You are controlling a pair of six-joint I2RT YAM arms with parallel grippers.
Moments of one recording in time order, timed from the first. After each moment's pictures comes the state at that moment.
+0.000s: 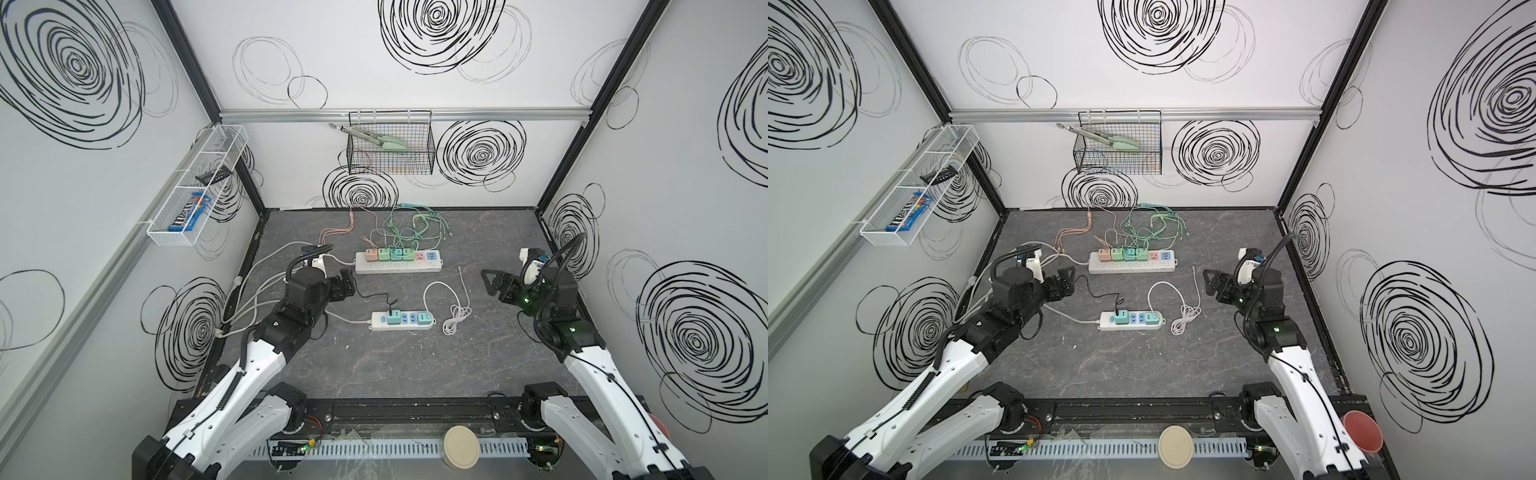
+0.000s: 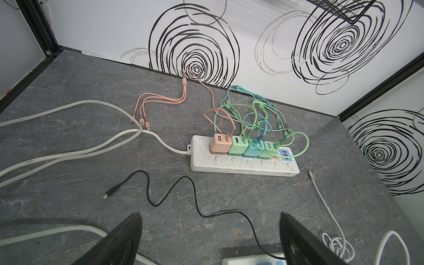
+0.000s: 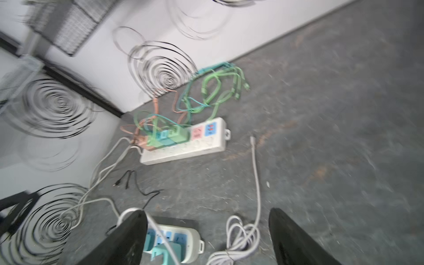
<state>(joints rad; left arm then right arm) -0.40 0.87 0.69 -0.28 -0.20 -0.47 0.13 0.86 0.61 -0.30 -0.24 0.56</state>
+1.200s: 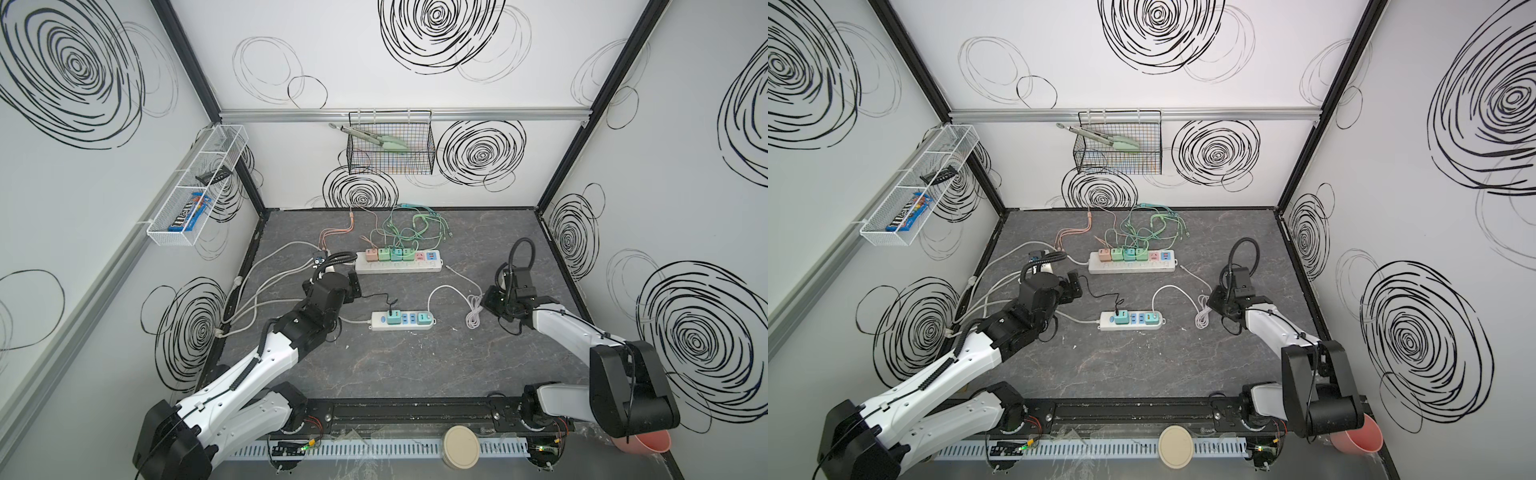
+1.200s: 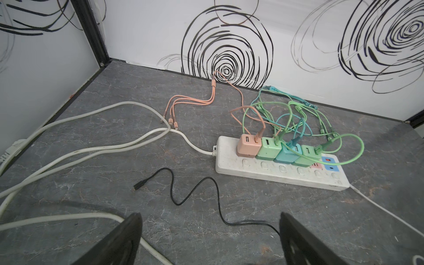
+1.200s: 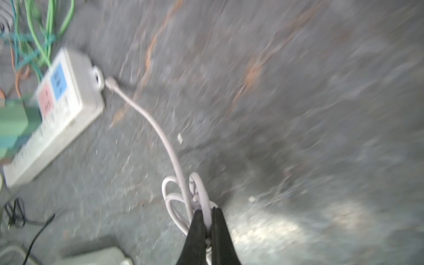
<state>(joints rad) -0.57 0.97 0.67 -0.22 -0.57 -0.52 0.06 1.30 0.60 -0.23 -0.09 0.69</state>
